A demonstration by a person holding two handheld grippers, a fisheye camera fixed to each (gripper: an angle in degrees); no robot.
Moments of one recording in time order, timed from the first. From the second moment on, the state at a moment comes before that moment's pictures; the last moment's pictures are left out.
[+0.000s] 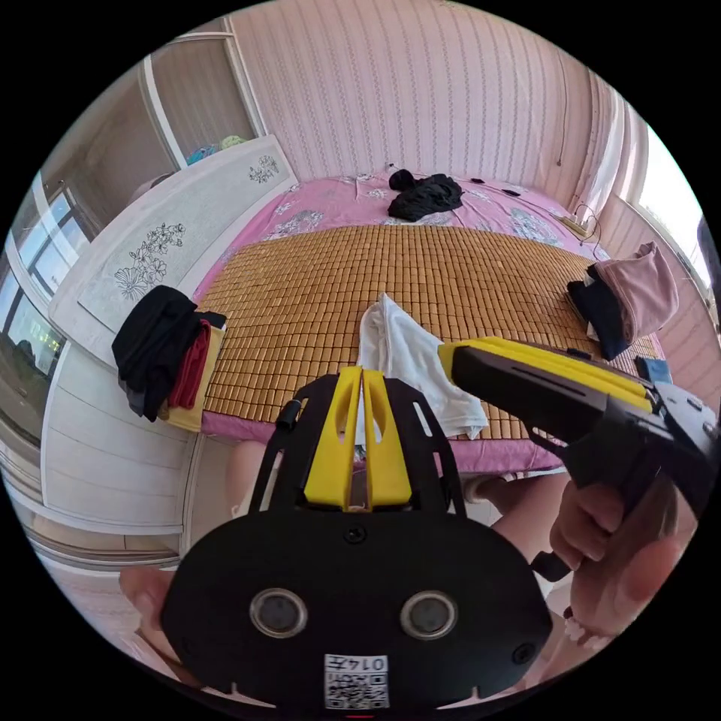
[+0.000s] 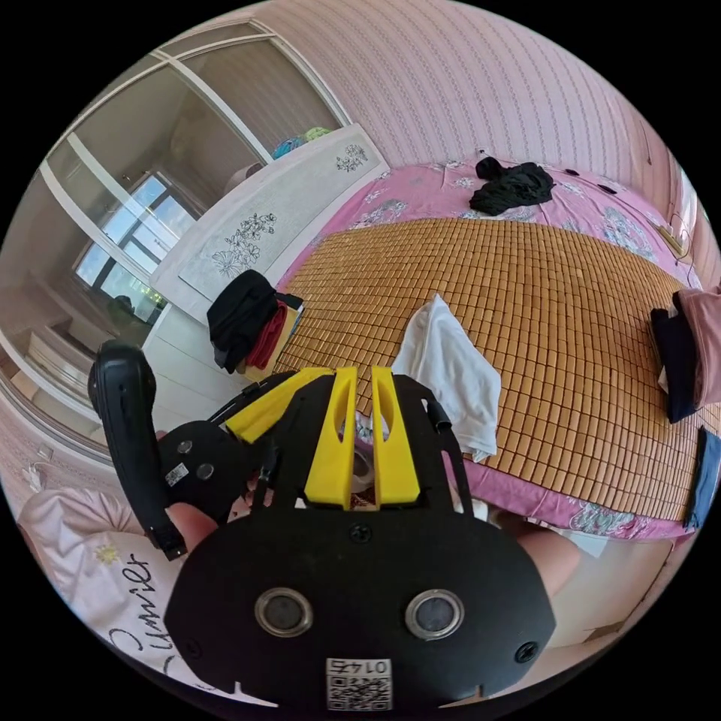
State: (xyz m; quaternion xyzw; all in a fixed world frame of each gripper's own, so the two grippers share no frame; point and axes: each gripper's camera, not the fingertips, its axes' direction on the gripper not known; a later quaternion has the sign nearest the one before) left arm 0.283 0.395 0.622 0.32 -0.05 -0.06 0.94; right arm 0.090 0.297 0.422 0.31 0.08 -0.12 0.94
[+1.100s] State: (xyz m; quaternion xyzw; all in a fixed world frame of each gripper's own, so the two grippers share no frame) left arm 0.114 0.380 0.631 0.27 0.02 -0.10 0.96; right arm 0.061 0.137 0.526 0.25 0.19 -0.12 0.94
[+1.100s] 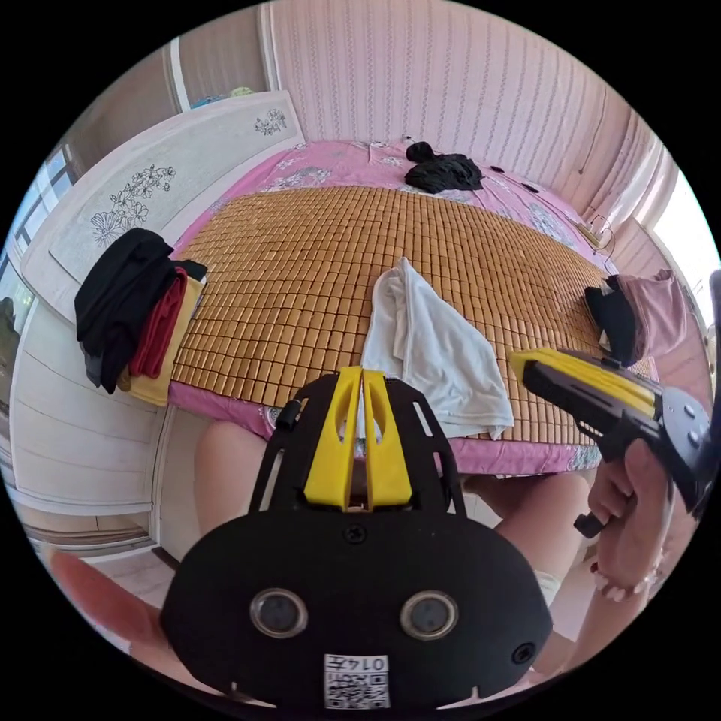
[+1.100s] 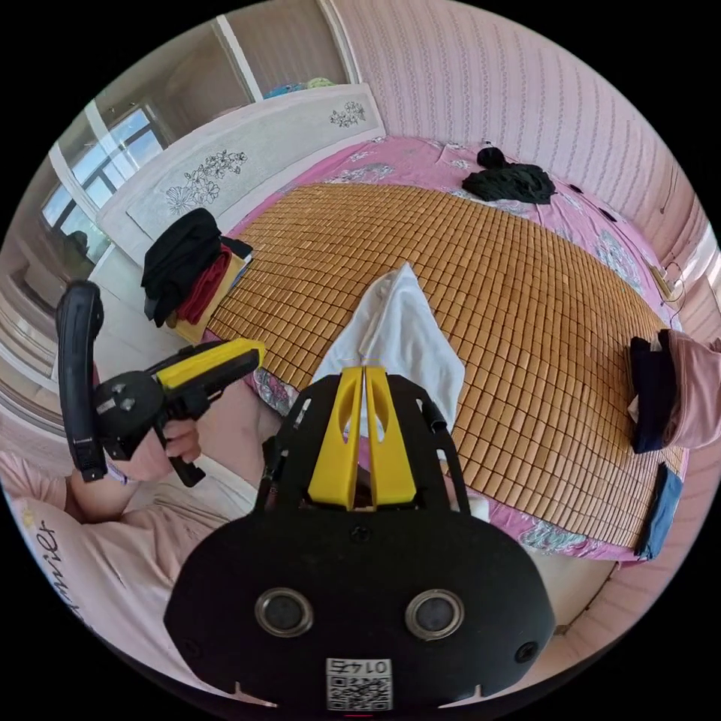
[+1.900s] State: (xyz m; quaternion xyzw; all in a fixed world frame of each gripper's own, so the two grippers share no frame) left arm -0.001 0.301 0.634 0.21 0.01 -0.16 0.96; right arm 0.093 -0.002 0.619 0.08 0.27 -0.16 0.95
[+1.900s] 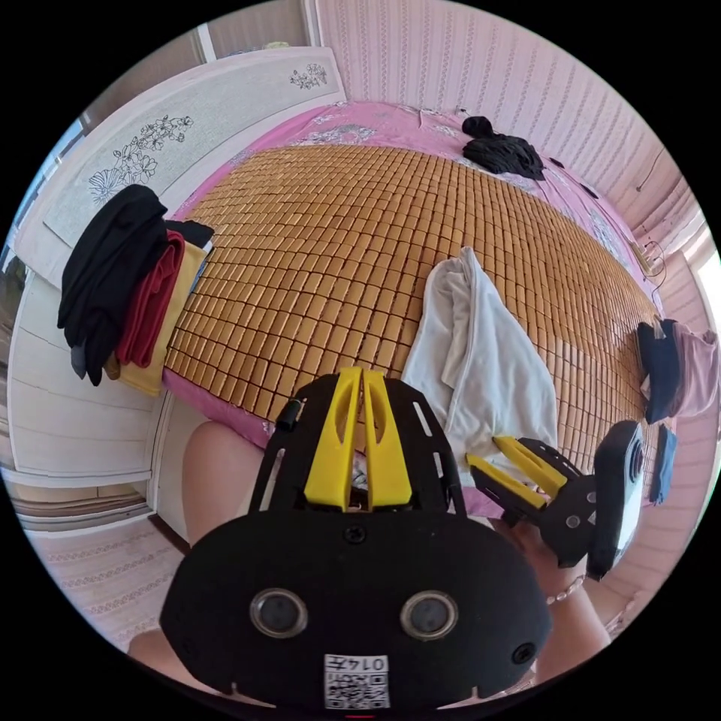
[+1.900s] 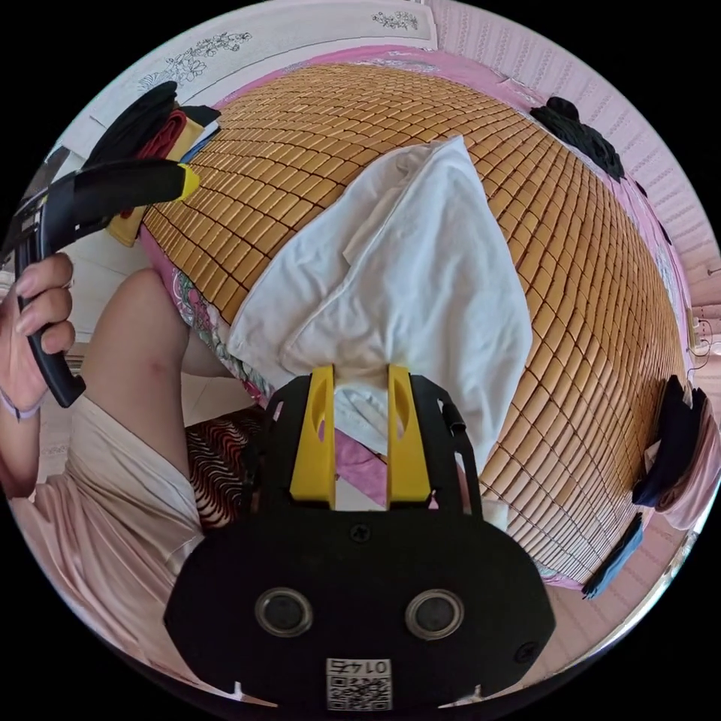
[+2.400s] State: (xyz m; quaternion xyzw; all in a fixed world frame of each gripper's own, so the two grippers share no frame) left arm -0.079 0.333 0.657 0.32 0.26 0.09 0.91; right arm 0.149 0.057 0.482 0.27 0.18 -0.06 0.94
